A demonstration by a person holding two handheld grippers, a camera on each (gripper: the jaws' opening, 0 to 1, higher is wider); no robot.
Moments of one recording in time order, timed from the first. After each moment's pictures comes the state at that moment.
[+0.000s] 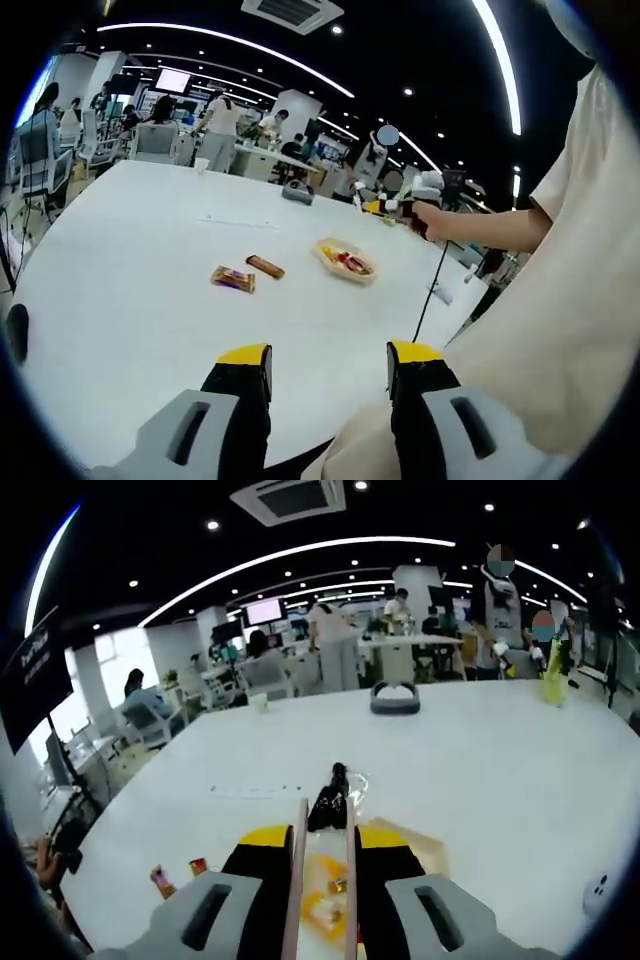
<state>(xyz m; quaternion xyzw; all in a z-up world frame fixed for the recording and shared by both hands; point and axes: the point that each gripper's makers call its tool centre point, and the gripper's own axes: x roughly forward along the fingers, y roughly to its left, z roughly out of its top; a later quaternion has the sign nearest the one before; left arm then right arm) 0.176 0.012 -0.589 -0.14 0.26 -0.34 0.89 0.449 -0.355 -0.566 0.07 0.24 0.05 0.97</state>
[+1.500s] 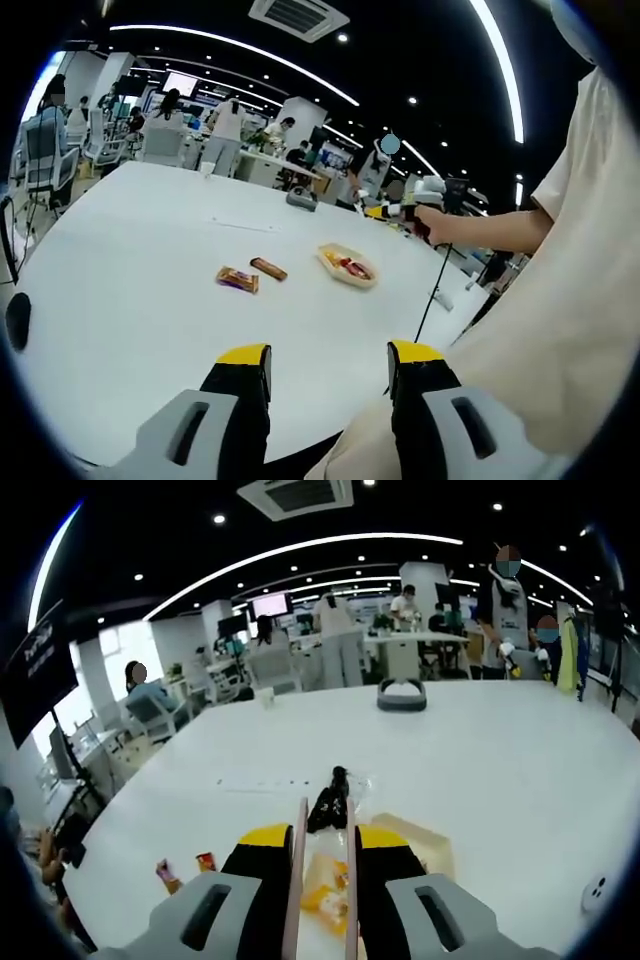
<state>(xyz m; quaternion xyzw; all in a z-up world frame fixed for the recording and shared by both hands) 0.169 0.017 -0.590 -0.14 0.25 -0.34 0.90 0.441 -0.347 -0.560 0.07 0.24 0.06 0.97</state>
